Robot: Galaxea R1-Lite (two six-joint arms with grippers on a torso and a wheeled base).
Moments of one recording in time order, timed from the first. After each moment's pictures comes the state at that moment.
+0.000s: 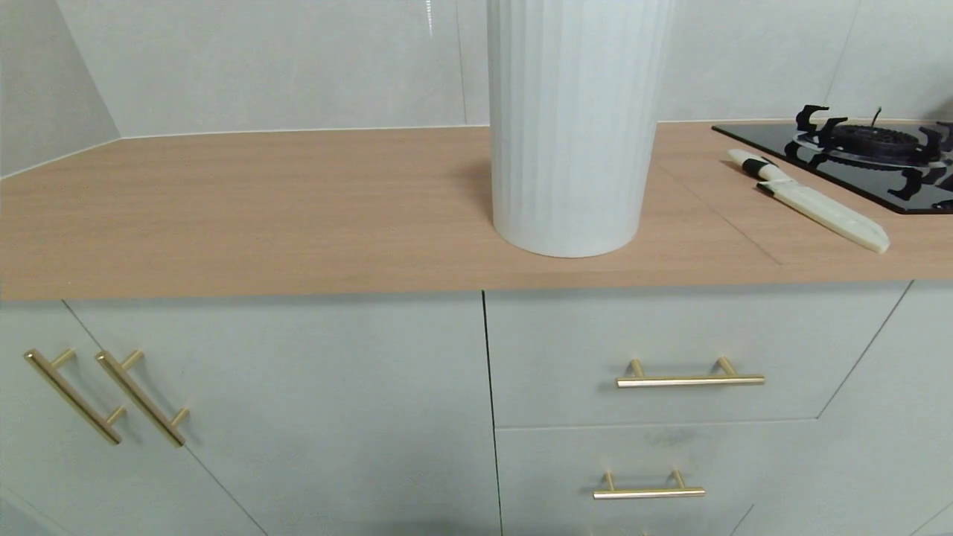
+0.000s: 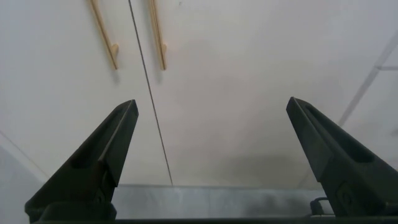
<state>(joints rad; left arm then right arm) 0.00 0.00 0.00 0.00 0.03 0.00 0.00 0.00 0.00 0.00 -0.01 0.01</state>
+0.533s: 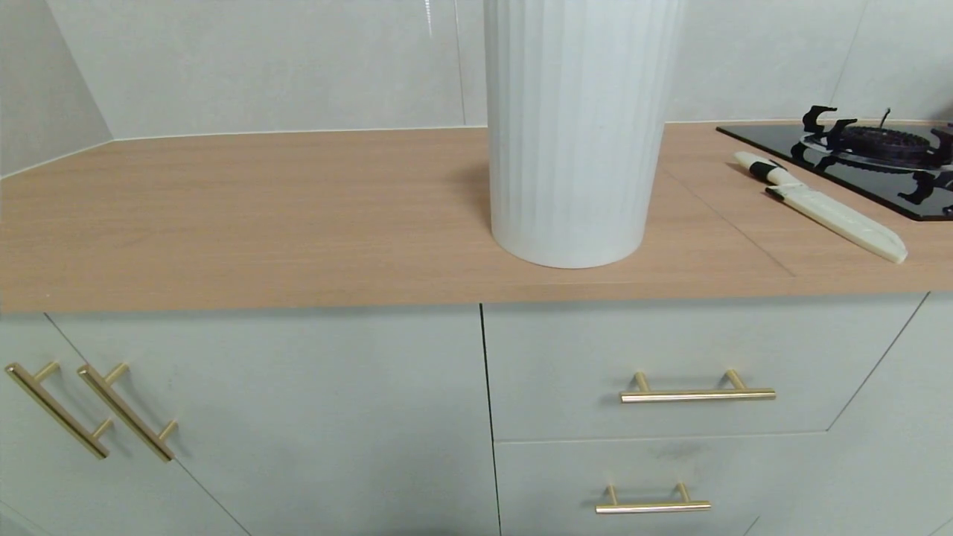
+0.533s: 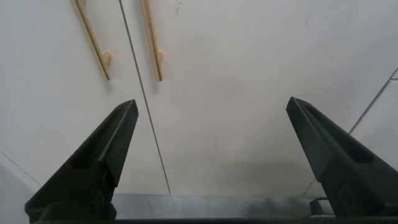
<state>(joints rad) 0.00 0.00 0.00 0.00 0.03 0.00 0.00 0.00 0.00 0.00 -0.01 0.01</state>
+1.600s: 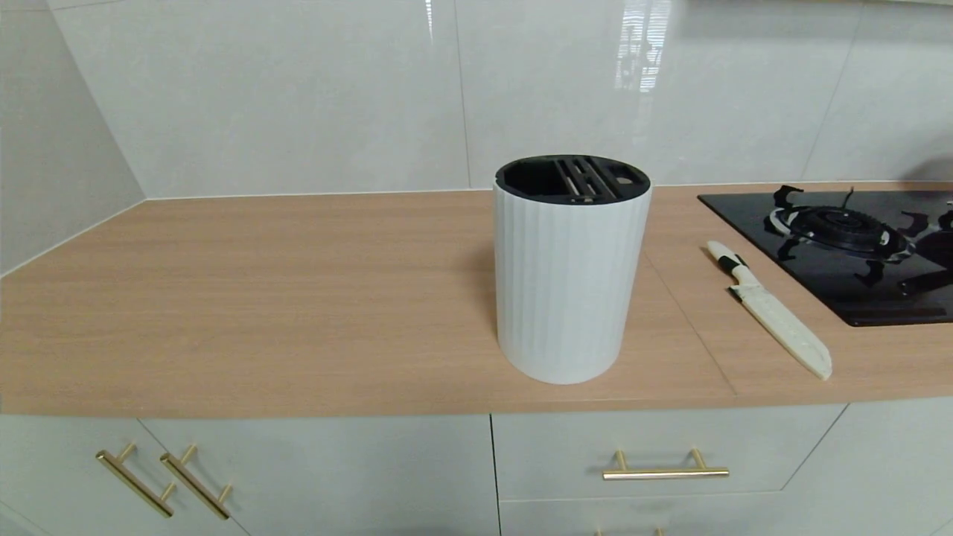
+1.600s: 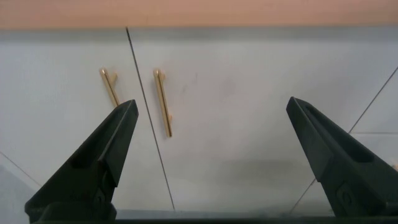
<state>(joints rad) 0.00 0.00 0.00 0.00 0.03 0.00 0.00 0.00 0.00 0.00 -0.01 0.01</state>
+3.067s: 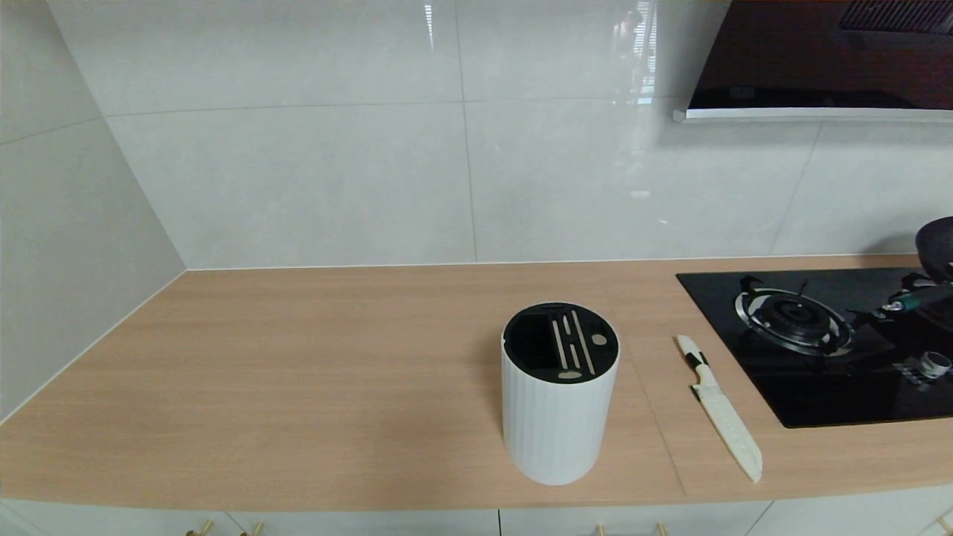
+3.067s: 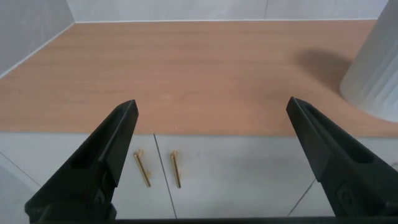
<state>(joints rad) 0.00 0.00 0.00 0.00 0.04 0.00 0.00 0.00 0.00 0.00 -0.01 0.01</state>
